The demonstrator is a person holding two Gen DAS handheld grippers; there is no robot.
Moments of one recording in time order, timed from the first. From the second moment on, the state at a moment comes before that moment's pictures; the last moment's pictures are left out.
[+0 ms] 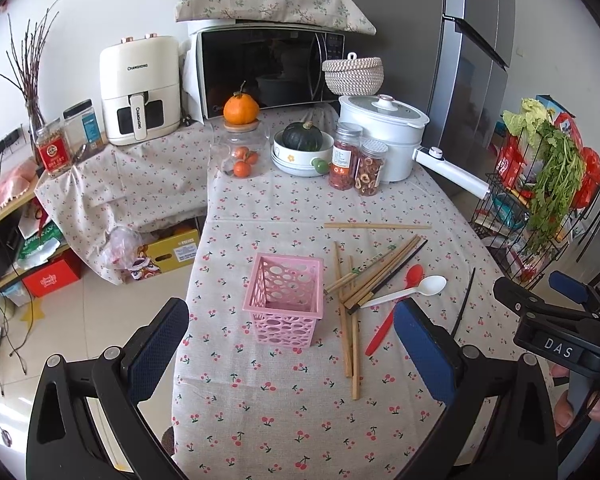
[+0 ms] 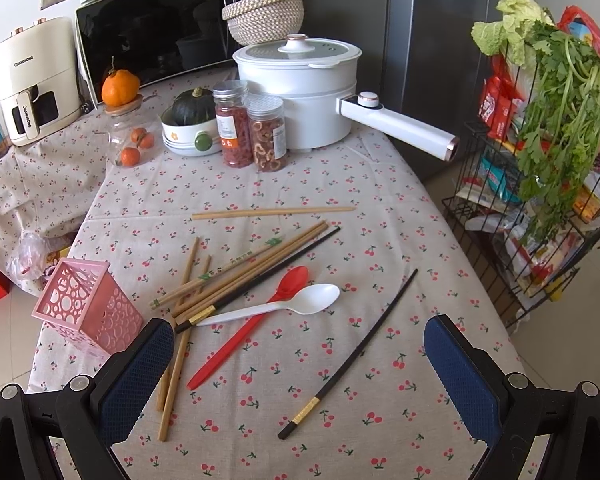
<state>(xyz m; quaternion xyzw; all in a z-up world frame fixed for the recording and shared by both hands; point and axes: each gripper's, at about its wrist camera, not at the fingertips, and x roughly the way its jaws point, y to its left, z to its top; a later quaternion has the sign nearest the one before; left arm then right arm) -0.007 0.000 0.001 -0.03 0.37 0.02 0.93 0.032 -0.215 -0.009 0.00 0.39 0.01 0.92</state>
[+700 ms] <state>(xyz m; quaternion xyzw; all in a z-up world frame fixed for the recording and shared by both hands) -0.008 -0.002 0.002 -0.03 0.37 0.02 0.93 0.031 -0.215 -0.008 0.00 0.38 0.01 0.92</state>
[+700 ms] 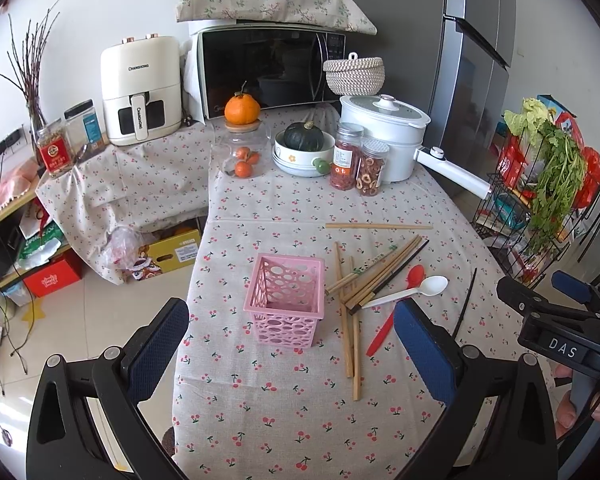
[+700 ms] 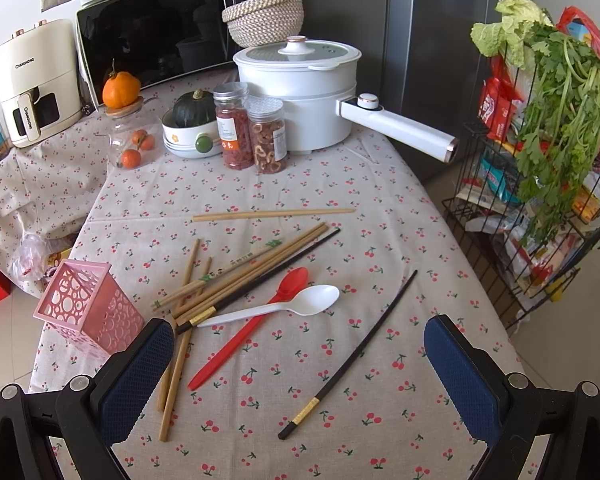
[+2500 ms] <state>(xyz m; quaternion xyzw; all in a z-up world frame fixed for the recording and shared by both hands) 0.167 -0.151 -0.083 0.12 0.57 -0.22 0.78 0.145 -0.342 -0.088 0.13 0.55 -0.04 0.83</state>
